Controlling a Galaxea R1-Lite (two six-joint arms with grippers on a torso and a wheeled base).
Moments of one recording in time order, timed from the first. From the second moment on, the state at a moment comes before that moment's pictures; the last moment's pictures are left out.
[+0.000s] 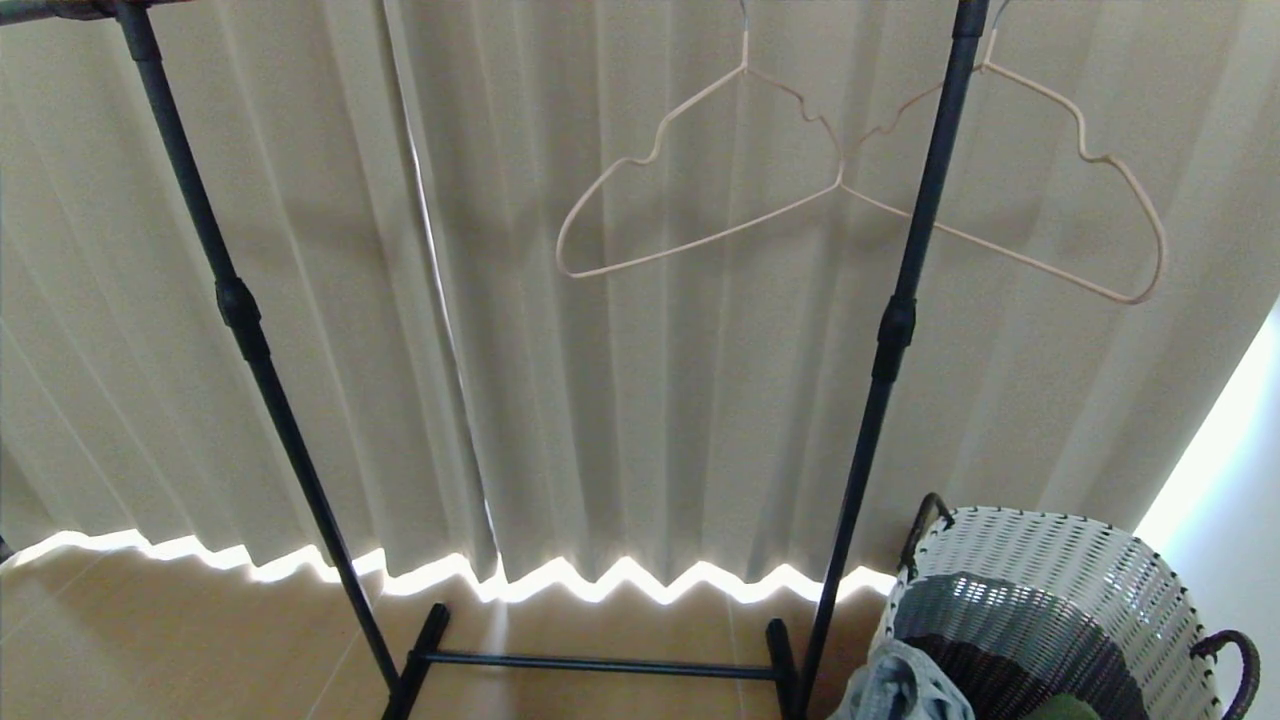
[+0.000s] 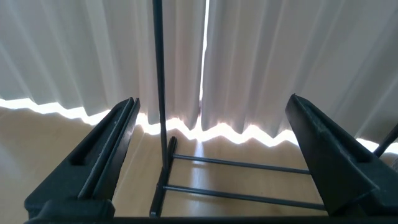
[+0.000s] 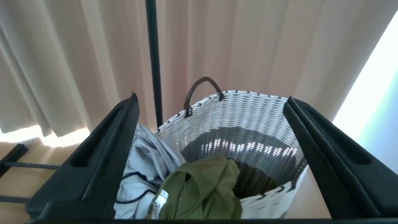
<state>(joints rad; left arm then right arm) 0.01 0.01 -0.02 0.05 0.07 -0.03 0.00 0.00 0.00 0.00 -0.02 0.00</state>
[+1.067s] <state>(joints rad) 0.01 0.01 -0.02 0.05 0.07 -0.03 0.07 0.66 -0.29 0.23 -0.12 -0.51</state>
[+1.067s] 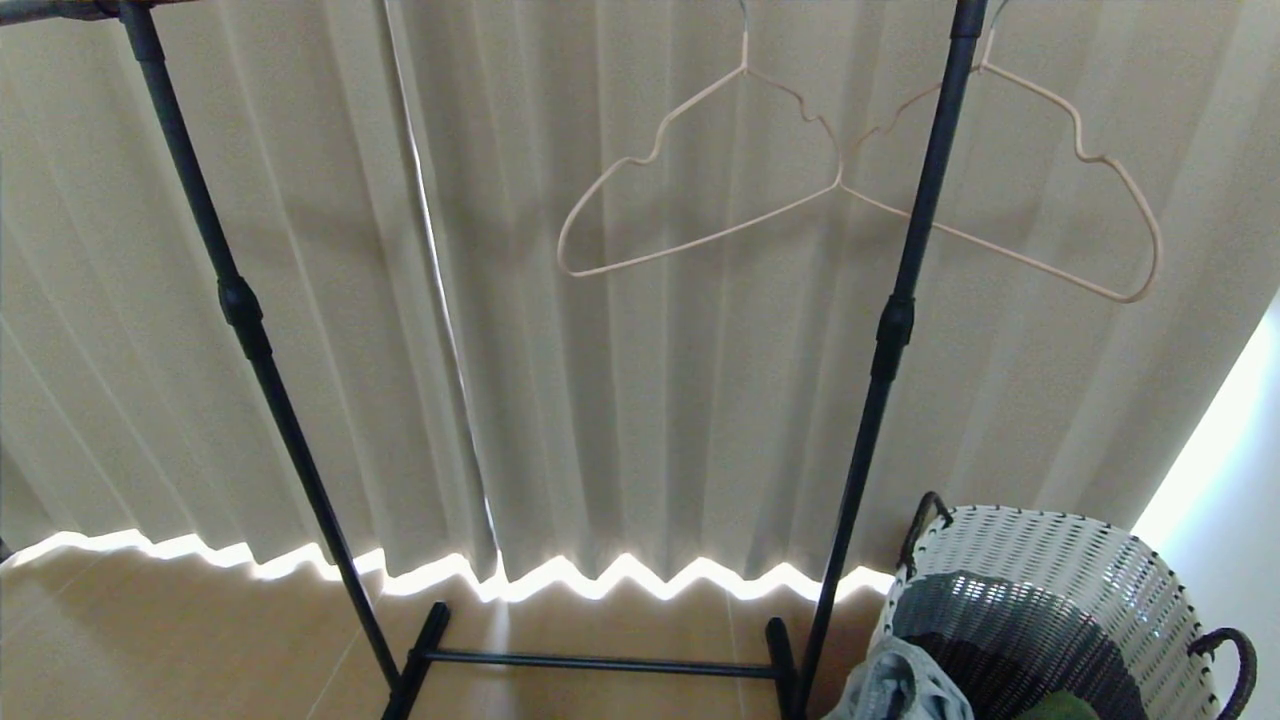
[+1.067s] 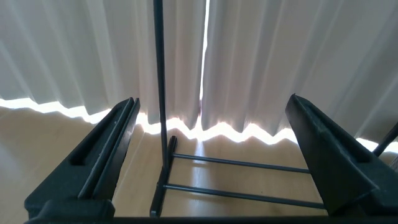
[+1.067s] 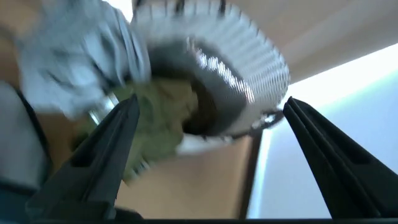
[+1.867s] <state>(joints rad) 0.01 0.01 -0.02 0.05 0.07 -0.03 0.06 1.45 -0.19 -0.14 -0.15 -0.72</state>
